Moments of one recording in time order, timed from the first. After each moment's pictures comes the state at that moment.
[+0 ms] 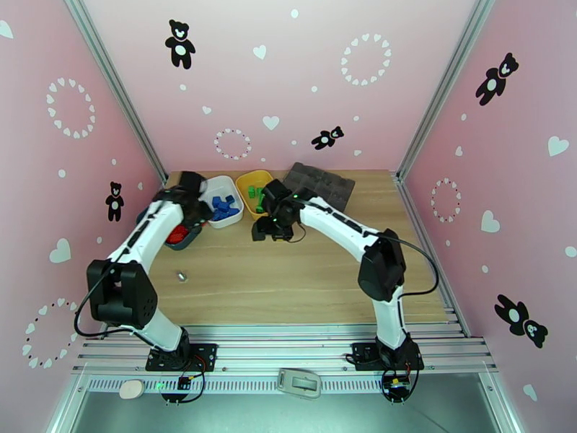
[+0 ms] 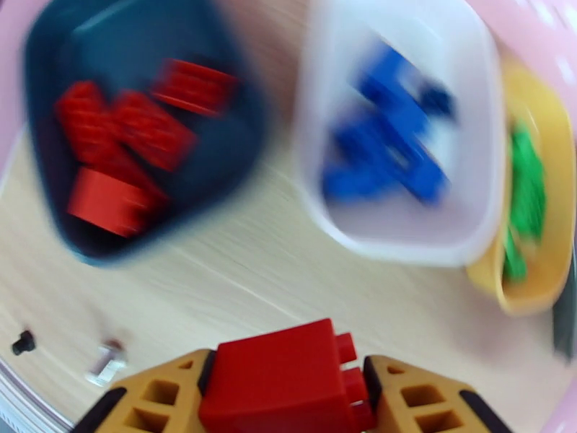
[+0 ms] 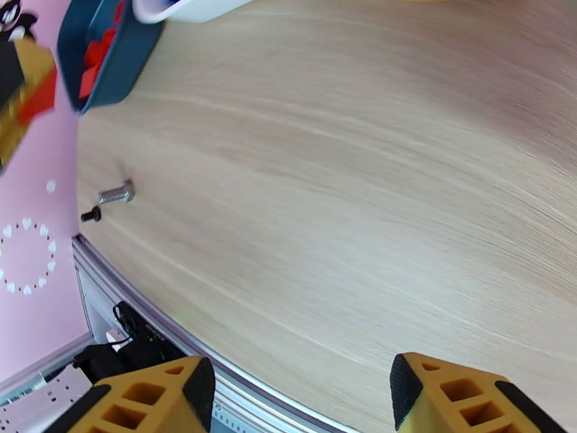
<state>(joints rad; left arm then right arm) -0.01 1.62 1.42 -0.93 -0.11 -0.69 0.80 2.05 1.91 -1.03 -0.31 0.57</state>
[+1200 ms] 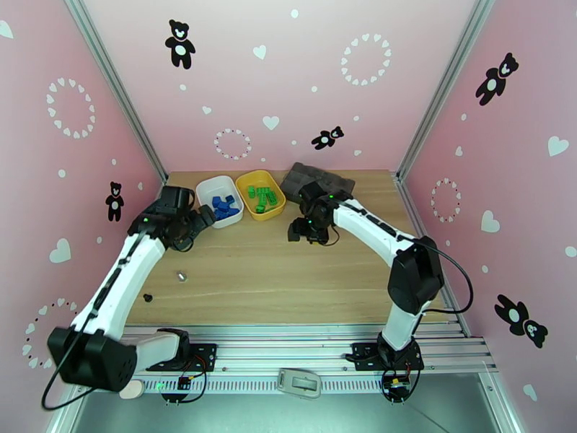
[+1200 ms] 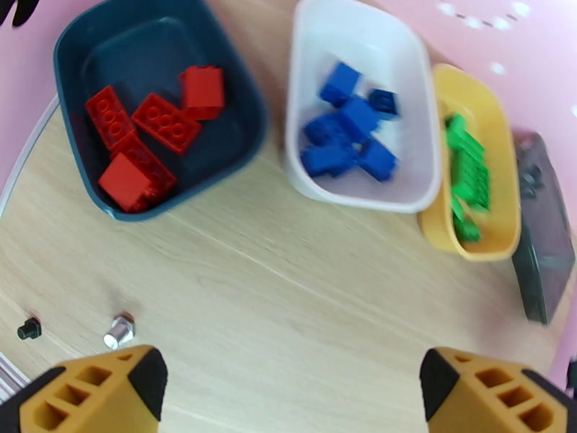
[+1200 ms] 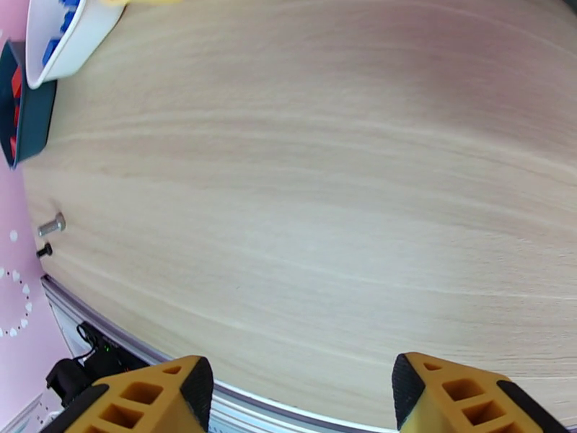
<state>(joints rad) -0.19 1.20 1.21 -0.90 -0.17 -0.68 0.56 1.78 1.56 -1.05 -0.23 0.53</state>
